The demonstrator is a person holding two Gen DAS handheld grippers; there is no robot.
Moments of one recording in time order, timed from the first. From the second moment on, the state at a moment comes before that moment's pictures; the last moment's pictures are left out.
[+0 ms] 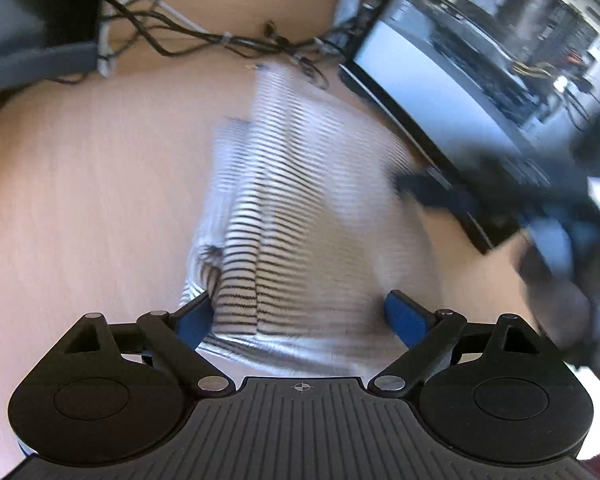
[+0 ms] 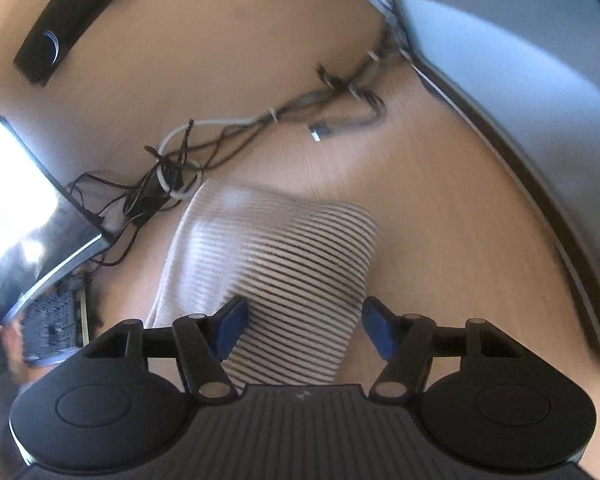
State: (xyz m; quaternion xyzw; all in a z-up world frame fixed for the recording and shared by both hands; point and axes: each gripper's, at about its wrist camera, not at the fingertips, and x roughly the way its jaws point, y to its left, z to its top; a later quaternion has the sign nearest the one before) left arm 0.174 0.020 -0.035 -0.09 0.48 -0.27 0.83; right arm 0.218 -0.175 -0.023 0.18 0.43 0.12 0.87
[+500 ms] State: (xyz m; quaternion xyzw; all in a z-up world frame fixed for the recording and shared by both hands) left arm 0.159 0.068 -0.011 -0.15 0.44 -0.20 0.86; right arm 0.153 -0.089 0.018 -0.10 0.29 0.19 0.93
